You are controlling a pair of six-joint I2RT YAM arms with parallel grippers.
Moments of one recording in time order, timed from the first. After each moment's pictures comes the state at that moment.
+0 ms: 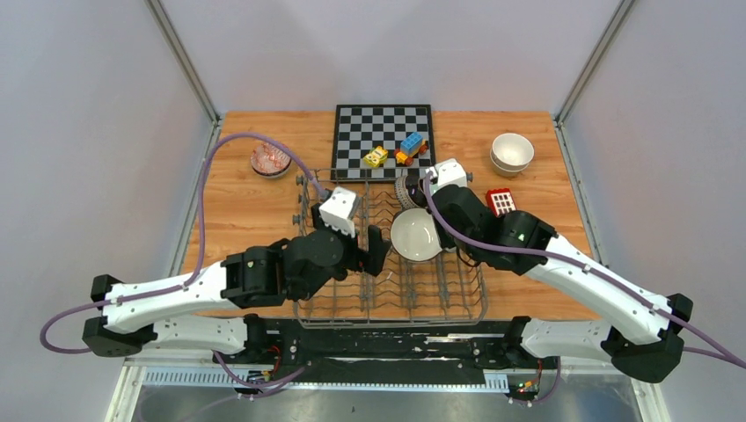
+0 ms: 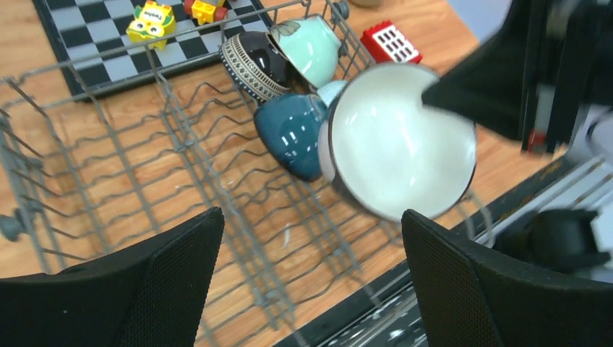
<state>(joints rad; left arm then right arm) -1.39 0.96 1.05 -0.47 -0.73 -0.44 1.01 1.10 1.28 -0.95 0.53 0.36</state>
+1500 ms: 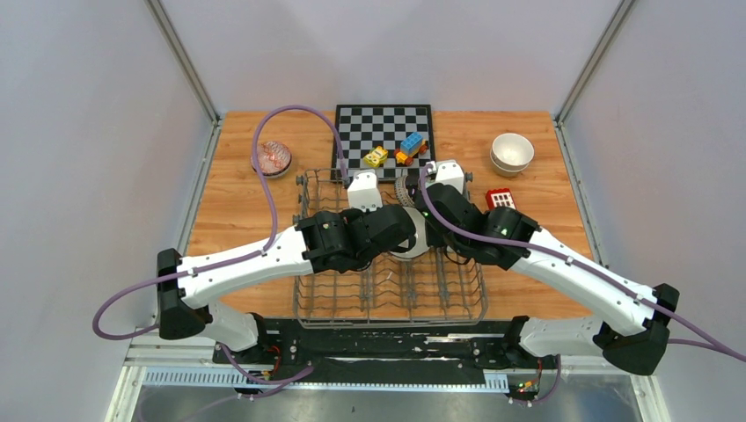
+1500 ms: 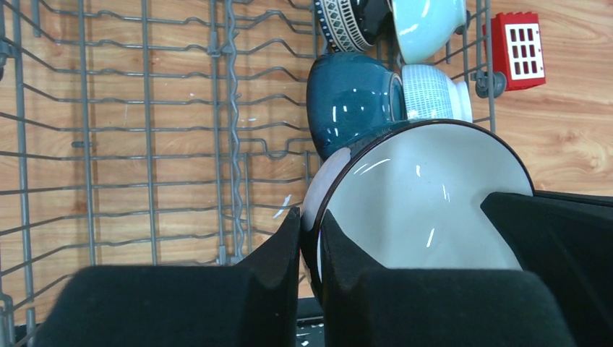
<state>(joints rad) -1.22 1.43 1.42 -0.92 -0.74 -1.10 1.01 1.17 1.29 -0.95 0.52 0.59</state>
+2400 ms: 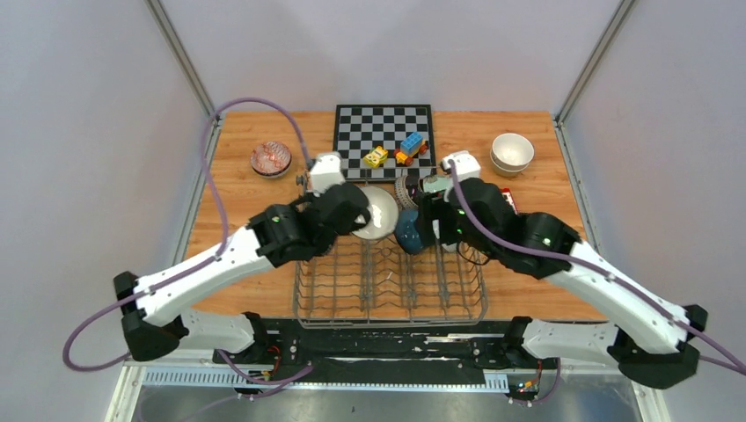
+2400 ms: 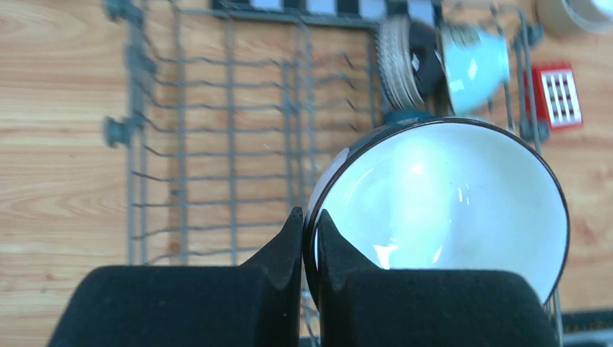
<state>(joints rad) -1.10 1.25 1.31 -0.86 -0.73 -0.87 1.01 1.09 1.34 -0.89 0.40 0.48</state>
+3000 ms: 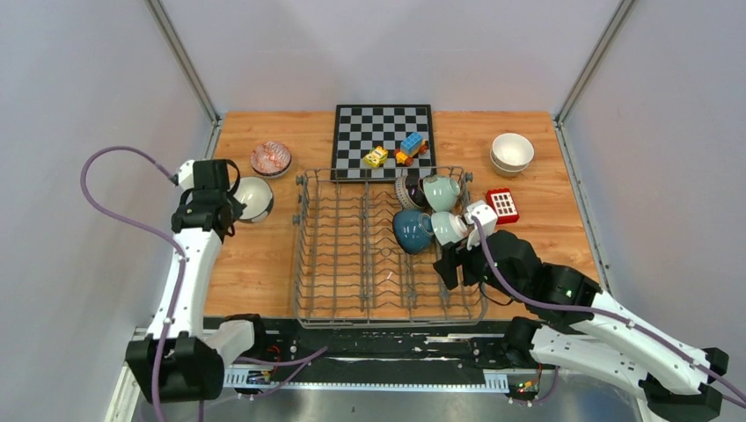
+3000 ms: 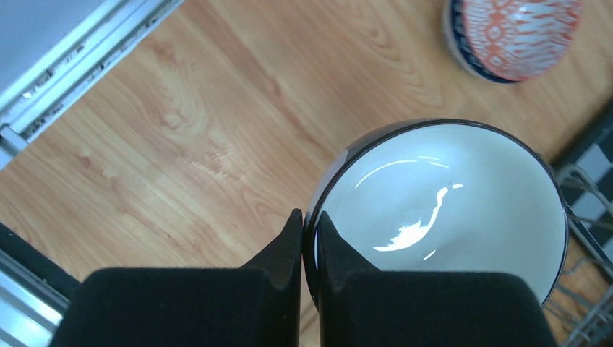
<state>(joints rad) 0.03 1.02 1.02 -0.76 -0.40 -0.65 1.01 0.64 0.84 -0.74 0.30 0.35</state>
